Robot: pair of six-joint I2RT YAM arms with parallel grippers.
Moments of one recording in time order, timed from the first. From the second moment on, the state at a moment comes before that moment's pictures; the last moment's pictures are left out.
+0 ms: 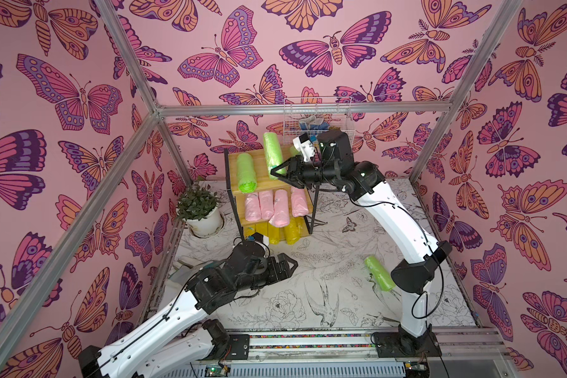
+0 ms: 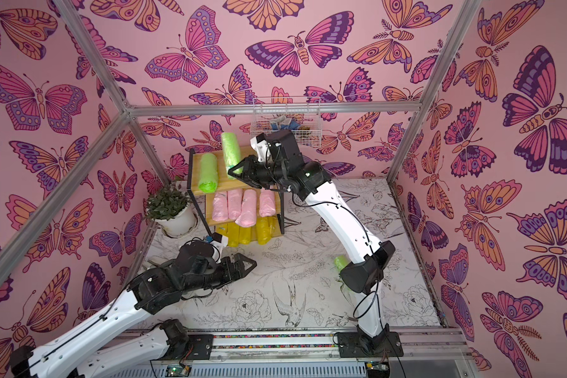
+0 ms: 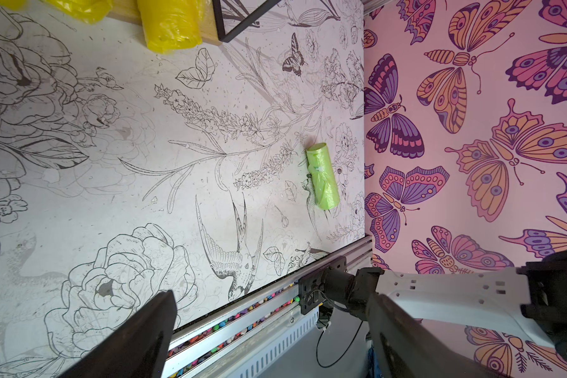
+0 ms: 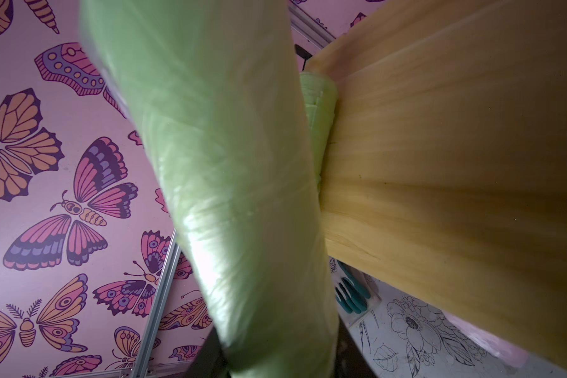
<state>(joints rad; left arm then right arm) -0.83 0.83 0.84 -0.67 0.13 -1.06 0.70 1.99 2.40 -0.76 -0.50 0.91</state>
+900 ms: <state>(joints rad) -0.83 0.82 0.84 -0.70 0.11 -1.06 0.67 1.99 2.26 -0.66 -0.51 0.99</state>
